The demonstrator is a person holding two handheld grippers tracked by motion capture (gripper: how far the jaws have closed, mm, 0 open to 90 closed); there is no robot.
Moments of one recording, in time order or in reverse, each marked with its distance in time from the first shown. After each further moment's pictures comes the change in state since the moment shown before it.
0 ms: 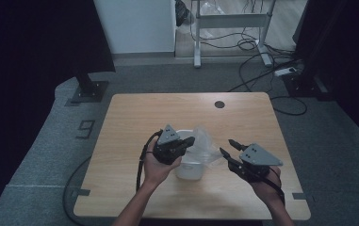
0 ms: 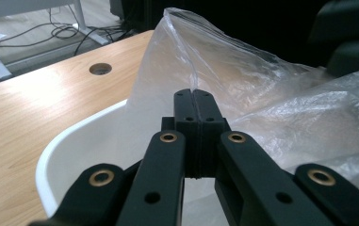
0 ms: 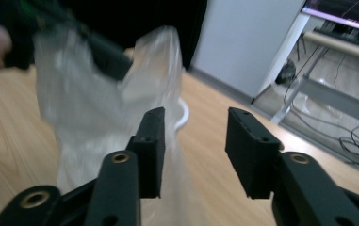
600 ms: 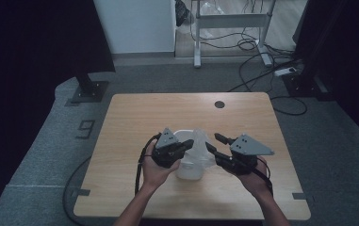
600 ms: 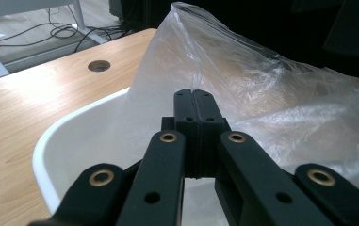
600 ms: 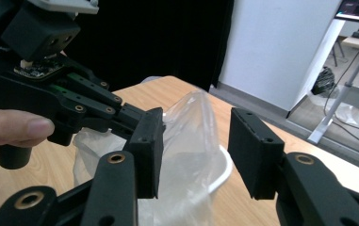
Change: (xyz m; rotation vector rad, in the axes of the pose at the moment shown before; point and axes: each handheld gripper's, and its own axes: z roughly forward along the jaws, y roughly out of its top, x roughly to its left) left arm -0.001 -0.009 -0.003 -0.005 -0.002 -0.004; right arm 0.014 0.027 0.025 -0.045 0.122 0.080
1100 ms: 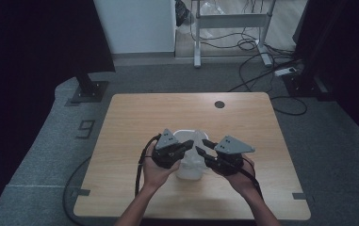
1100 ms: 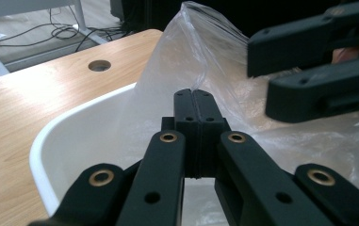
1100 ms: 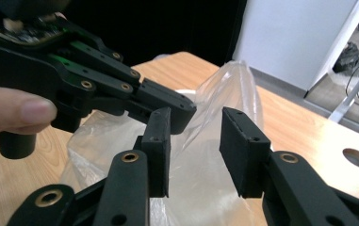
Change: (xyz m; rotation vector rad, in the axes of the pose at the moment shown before) left arm 0.000 -0.004 0.002 -0.011 0.000 -0.011; right arm 0.014 -0.012 0.031 0.100 0.041 0.019
